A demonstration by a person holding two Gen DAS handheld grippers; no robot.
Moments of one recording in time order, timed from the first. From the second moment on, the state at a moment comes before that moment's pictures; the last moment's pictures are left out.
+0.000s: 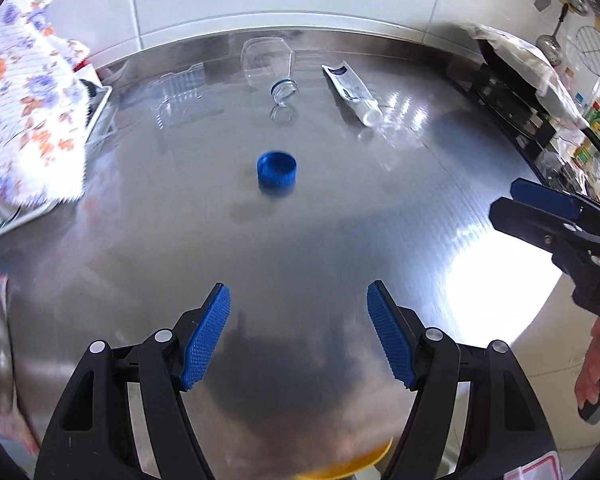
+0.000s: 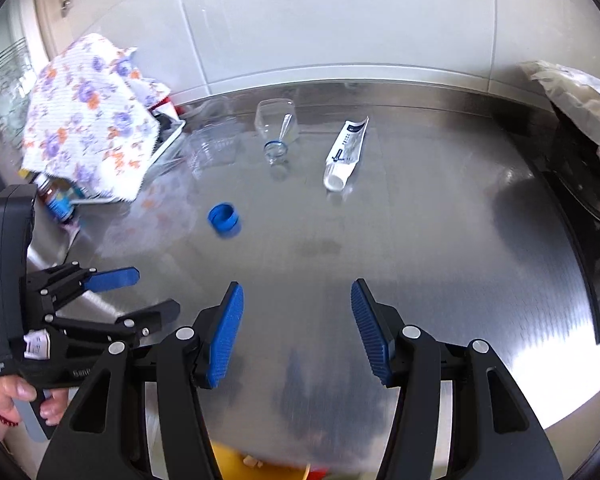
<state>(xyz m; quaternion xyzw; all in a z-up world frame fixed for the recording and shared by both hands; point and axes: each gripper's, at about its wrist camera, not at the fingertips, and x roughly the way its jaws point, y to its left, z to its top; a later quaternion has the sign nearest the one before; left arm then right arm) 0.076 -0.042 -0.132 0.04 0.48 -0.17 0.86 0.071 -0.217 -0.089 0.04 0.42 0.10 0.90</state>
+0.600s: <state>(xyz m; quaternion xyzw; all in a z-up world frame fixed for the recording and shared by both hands) 0.168 -0.067 -0.152 0.05 0.48 -0.13 0.87 0.226 -0.219 -0.133 0.02 0.46 0.08 0.88</state>
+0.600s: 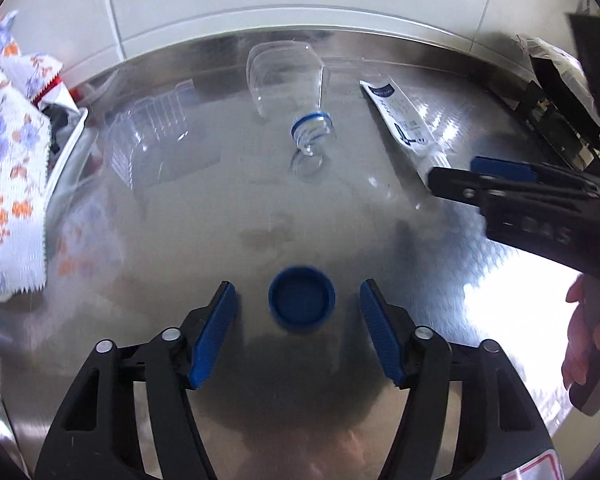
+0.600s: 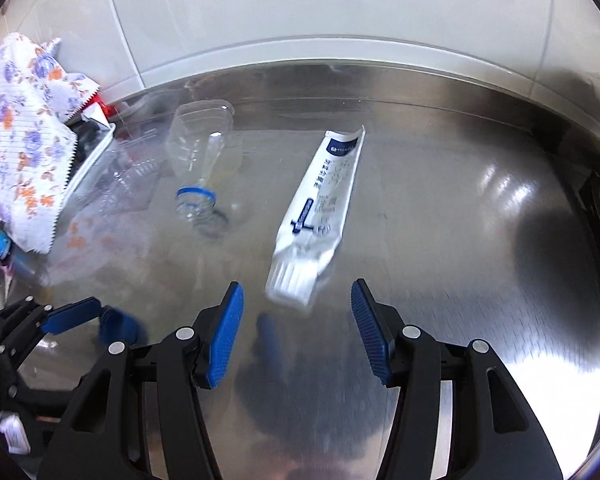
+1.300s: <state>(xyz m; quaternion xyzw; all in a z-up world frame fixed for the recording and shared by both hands) 0.184 -0.062 -0.150 0.02 0.46 -0.12 0.88 0.252 -0.213 -0.142 0.01 0.45 0.08 0.89</state>
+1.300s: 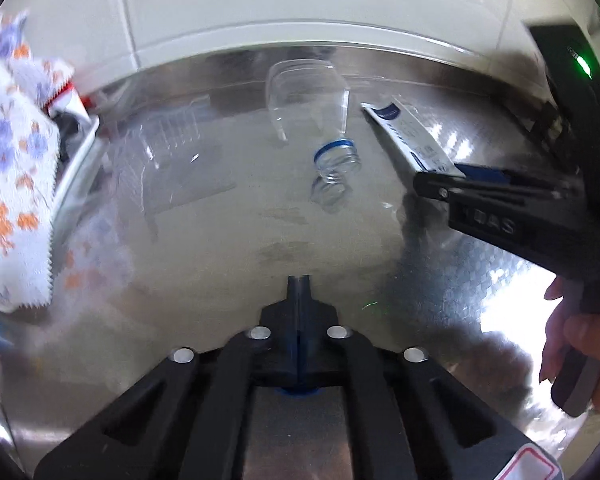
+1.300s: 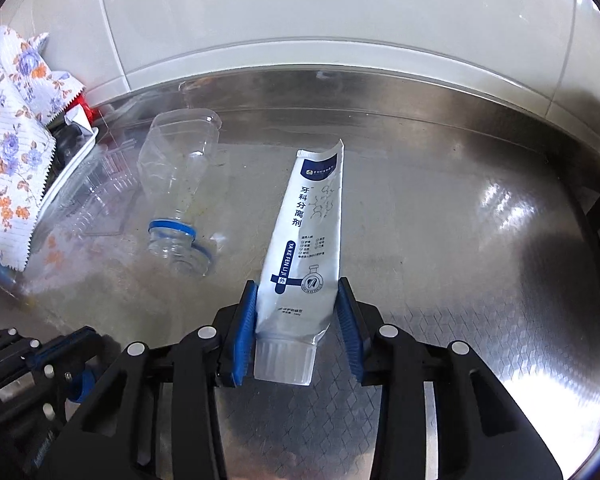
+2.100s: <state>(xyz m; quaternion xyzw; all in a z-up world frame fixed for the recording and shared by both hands) 0.153 -0.046 -0.128 0.02 0.43 -0.14 0.89 0.219 -0.211 -0.129 0.03 0.44 0.08 0.89</state>
